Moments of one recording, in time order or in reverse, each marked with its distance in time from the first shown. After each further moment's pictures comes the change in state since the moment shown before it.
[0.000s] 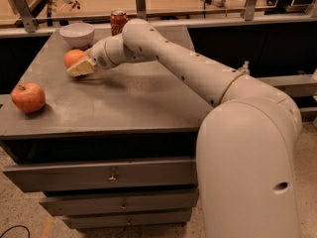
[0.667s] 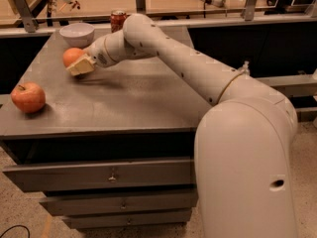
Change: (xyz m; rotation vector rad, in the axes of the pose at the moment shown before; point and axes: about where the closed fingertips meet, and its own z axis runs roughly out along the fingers) arm -0.008 0.007 -0.003 -0.059 -0.001 -0.027
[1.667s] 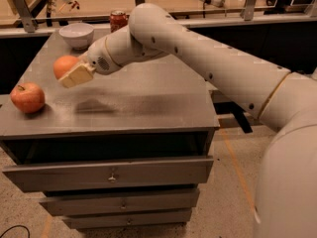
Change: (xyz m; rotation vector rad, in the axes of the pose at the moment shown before) arm -0.018 0.106 -0.065 -0.136 0.046 0.021
